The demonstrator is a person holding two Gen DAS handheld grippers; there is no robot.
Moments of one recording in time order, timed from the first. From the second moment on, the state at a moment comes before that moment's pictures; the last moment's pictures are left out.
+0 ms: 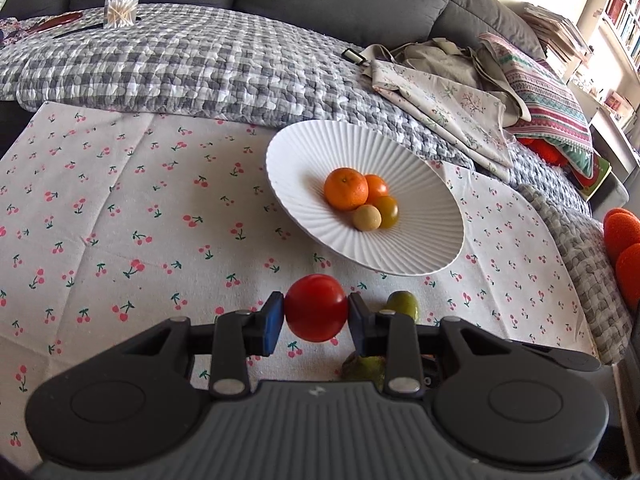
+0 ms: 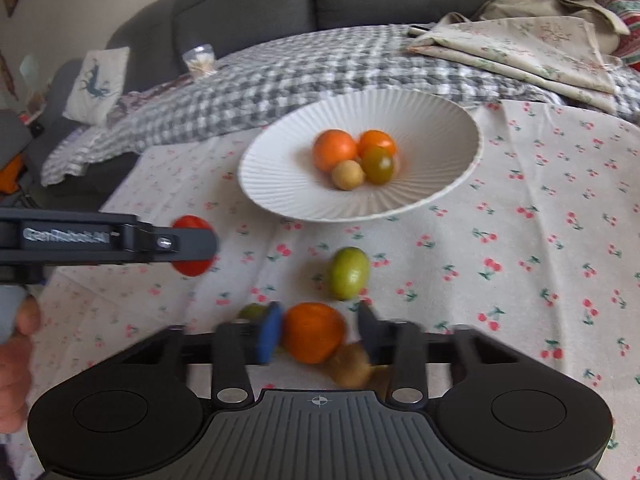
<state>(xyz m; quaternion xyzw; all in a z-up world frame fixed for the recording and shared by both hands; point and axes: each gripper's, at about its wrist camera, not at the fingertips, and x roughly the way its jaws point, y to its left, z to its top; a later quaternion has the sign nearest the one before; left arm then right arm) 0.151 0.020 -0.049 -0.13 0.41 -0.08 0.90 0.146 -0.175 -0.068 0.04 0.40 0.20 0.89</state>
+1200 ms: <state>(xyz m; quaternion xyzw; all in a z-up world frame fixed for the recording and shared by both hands) 0.167 0.001 -0.034 -0.08 0.35 -0.11 0.93 0.153 -0.247 -0.017 0.15 0.33 0.15 0.92</state>
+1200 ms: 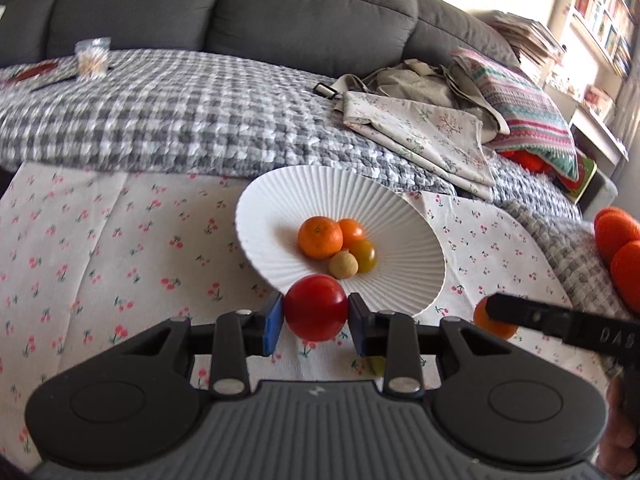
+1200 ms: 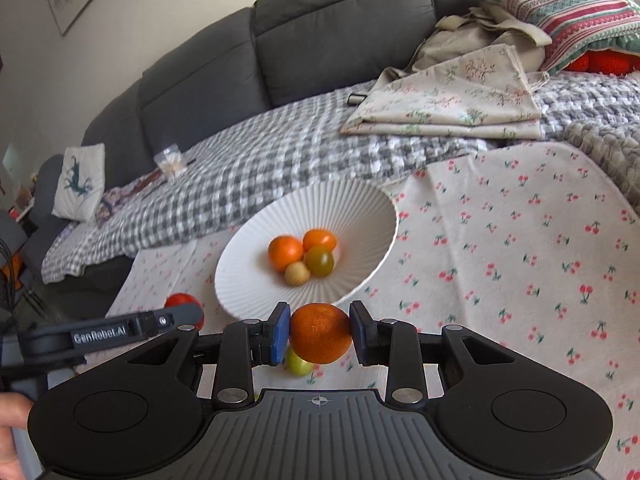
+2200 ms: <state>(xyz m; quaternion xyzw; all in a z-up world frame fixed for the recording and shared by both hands) 0.213 -0.025 -0.060 0.01 0.34 -0.14 0.93 0.214 -0.232 -0.035 0.13 0.31 0.14 0.93</state>
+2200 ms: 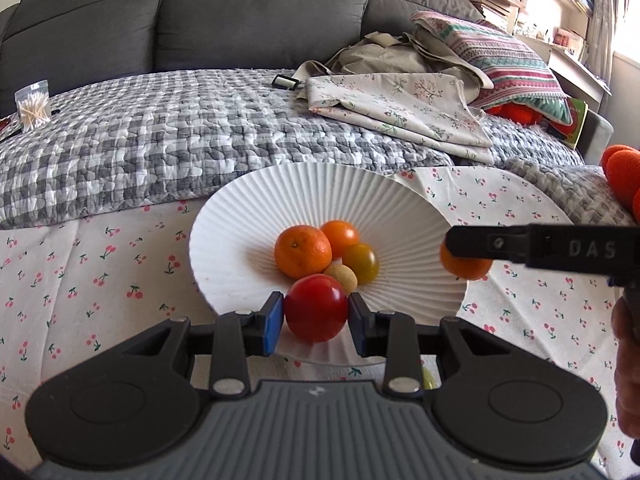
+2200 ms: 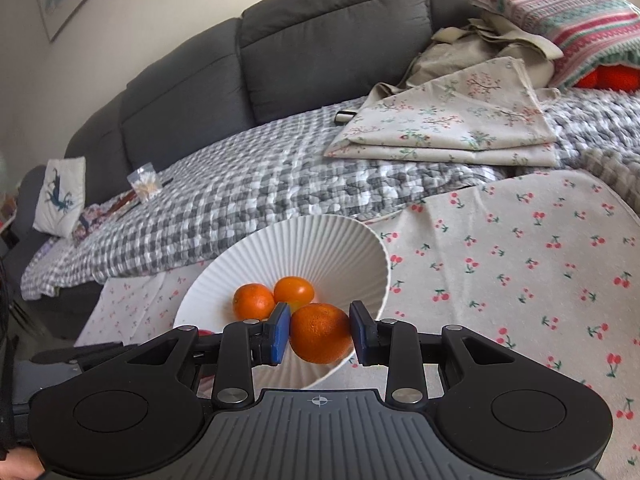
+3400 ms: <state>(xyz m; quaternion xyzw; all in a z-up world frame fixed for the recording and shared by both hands) 0.176 0.010 -0.030 -0.06 0.34 -0.10 0.93 0.167 -0.237 0.003 0.17 0.31 0.14 0.93</state>
